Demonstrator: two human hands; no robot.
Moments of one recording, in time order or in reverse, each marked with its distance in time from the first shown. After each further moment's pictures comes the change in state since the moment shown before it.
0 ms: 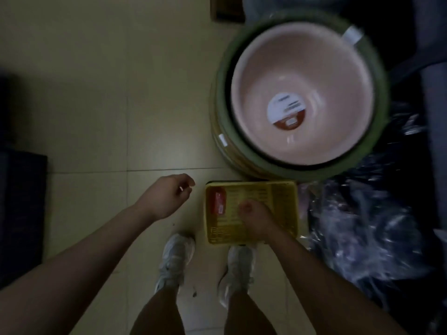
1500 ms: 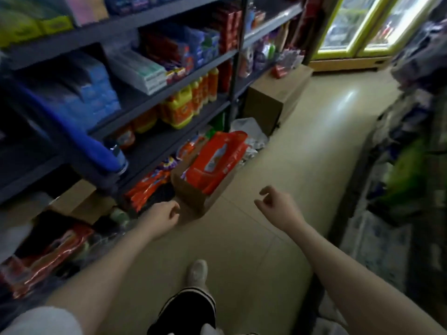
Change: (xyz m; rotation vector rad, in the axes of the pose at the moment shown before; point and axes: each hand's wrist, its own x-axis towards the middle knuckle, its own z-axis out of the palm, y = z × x) left_hand -0.643 0.291 0.226 1.283 -1.016 1.803; right_hand -0.847 0.094 0.373 1.217 1.470 1.264
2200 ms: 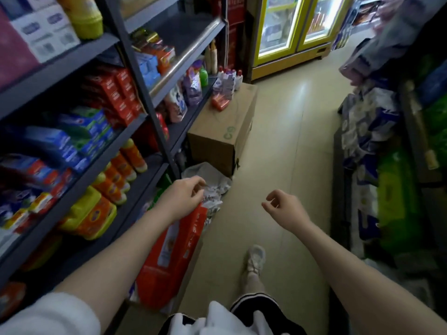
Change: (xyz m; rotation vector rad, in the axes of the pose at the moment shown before) left_hand 0.465 0.293 -0.117 0.013 0.036 0.416; right_hand 0.379 0.153 -0.184 0.163 0.148 0.261
